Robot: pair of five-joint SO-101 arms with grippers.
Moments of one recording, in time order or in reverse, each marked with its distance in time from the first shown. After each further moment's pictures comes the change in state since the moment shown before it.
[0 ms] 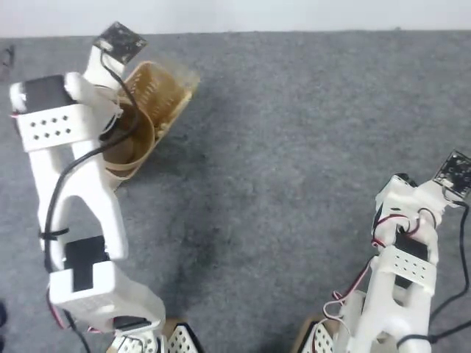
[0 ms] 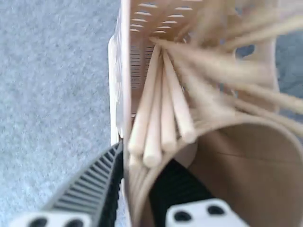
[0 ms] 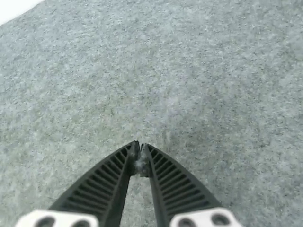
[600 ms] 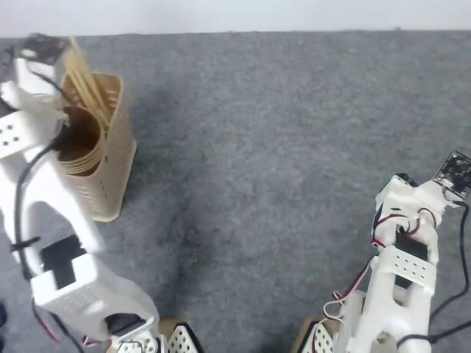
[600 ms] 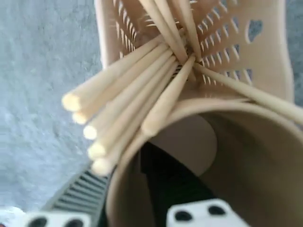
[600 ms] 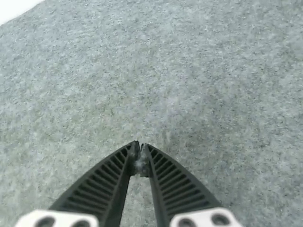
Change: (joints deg) left arm -13.4 4.0 -3.7 0.4 3.6; right arm 0.0 0.0 0.0 0.0 0.0
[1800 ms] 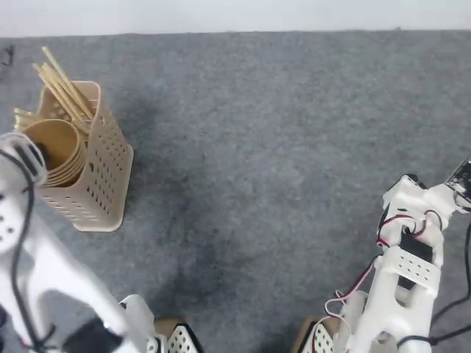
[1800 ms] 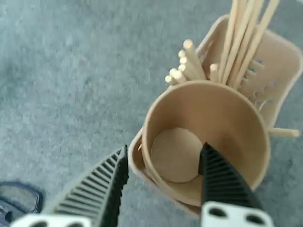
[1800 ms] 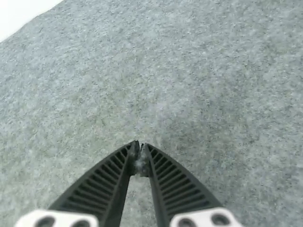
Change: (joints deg) left arm -13.4 -35.0 26.6 -9.0 39.6; right arm 2.5 0.0 -0.6 0.0 -4.0
